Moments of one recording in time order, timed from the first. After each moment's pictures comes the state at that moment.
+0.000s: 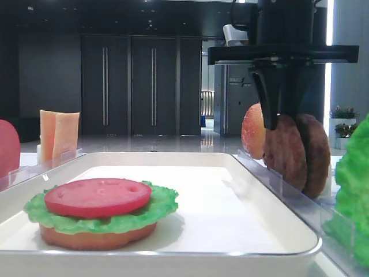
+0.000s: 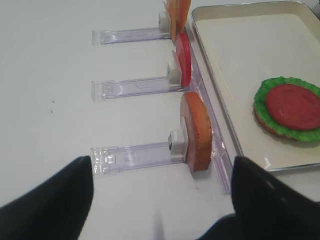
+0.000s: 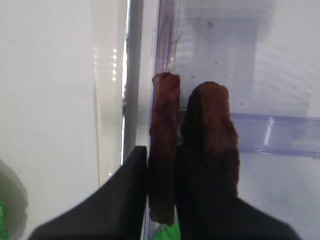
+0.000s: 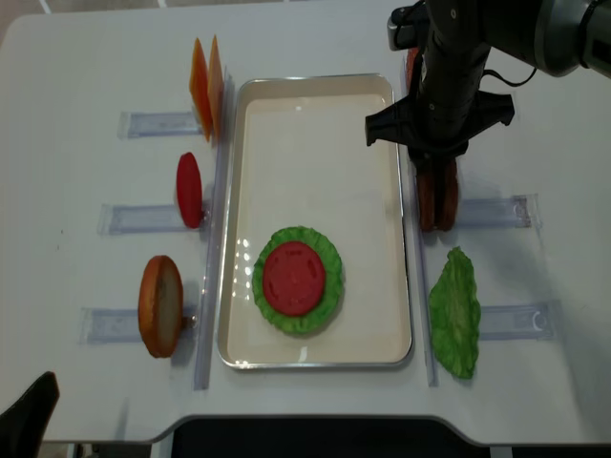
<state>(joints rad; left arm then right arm) -0.01 -0.01 -0.47 -0.09 1.11 0.09 0.55 1.88 -1.44 -0.04 1.11 0.46</state>
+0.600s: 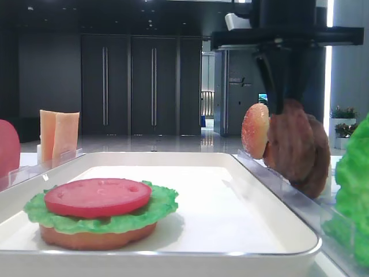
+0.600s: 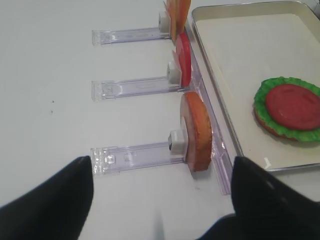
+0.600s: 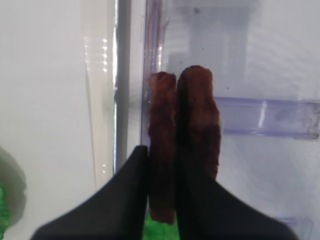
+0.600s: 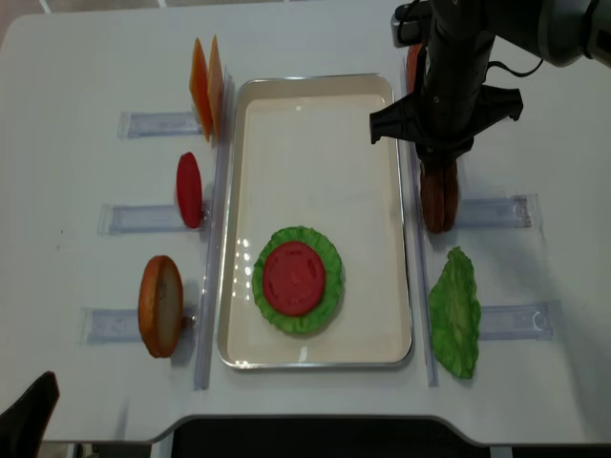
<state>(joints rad) -0.01 -0.01 -0.47 -0.09 1.11 0.09 0.55 1.87 -1.49 -0.05 1.21 0.46</state>
